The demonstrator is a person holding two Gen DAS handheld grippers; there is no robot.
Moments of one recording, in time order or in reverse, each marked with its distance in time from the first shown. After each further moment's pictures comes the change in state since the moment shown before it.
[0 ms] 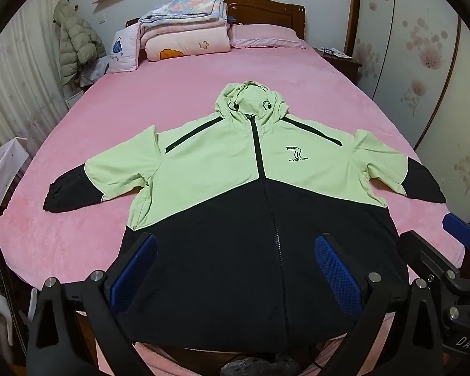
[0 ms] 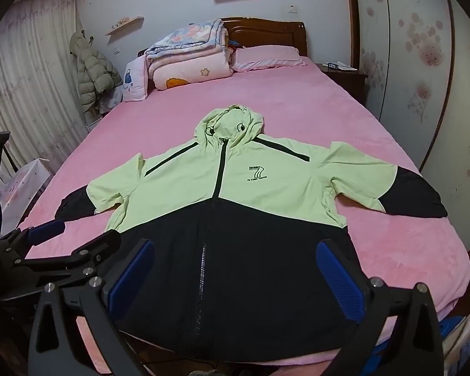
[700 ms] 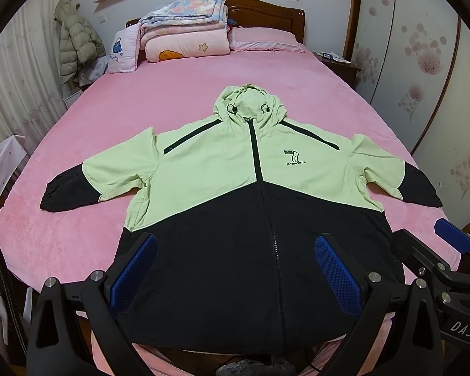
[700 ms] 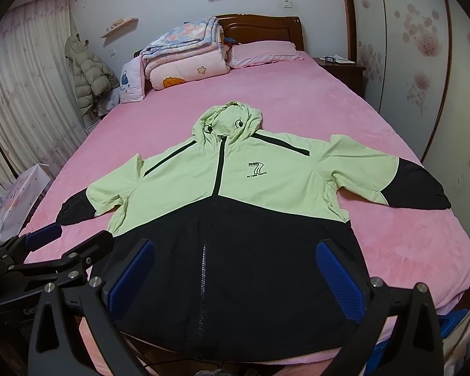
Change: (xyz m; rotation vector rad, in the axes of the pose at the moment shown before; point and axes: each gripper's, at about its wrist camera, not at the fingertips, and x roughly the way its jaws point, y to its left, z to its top) left arm 0.000 -0.001 0.002 -0.011 -0.012 -0.013; right arm 0.012 -0.010 0.003 0.038 0.026 0.003
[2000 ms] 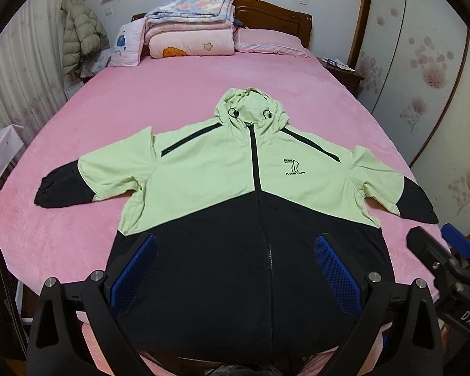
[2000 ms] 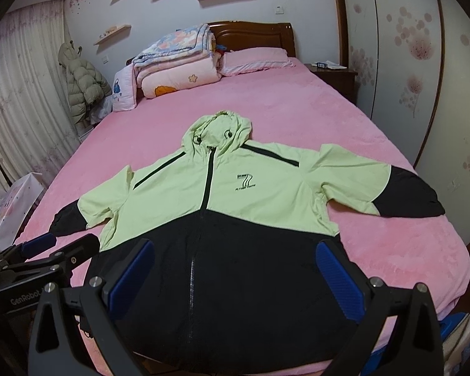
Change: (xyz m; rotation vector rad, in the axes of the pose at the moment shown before) left arm 0.007 0.002 0.015 -0.054 -0.007 -0.016; right arm 0.000 -0.014 0.019 0.009 -0.048 -0.031
